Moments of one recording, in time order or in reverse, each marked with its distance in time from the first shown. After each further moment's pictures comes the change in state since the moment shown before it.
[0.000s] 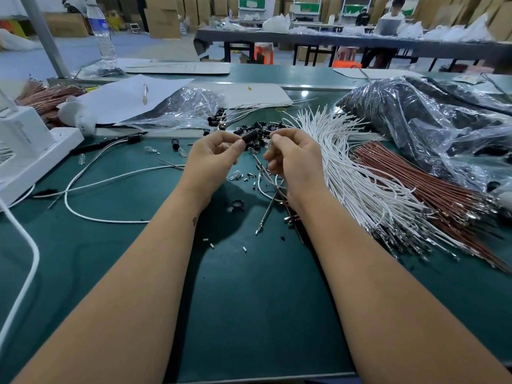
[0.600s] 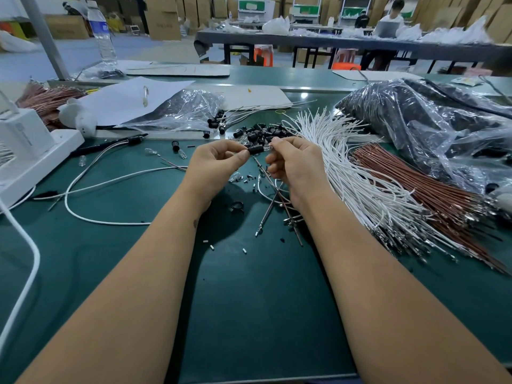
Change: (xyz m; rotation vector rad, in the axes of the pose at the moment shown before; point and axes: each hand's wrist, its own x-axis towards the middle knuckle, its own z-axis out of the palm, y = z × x) left_hand -0.003 -0.001 -0.001 0.039 -0.054 -0.040; right_hand 0.005 0.003 -0.005 -0.018 -0.026 0.068
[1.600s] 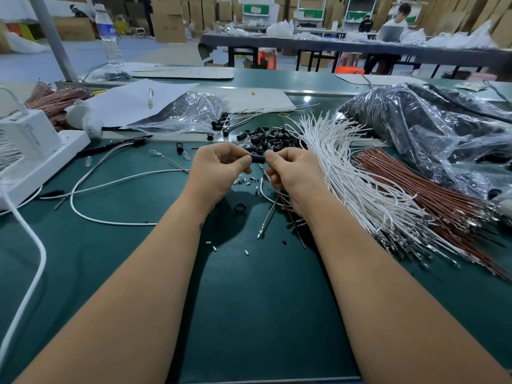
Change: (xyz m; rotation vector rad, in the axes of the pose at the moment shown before) left_hand -0.010 0.009 0.003 0.088 0.046 0.061; right_hand 0.003 0.011 -0.002 -0.172 -0.070 0.011
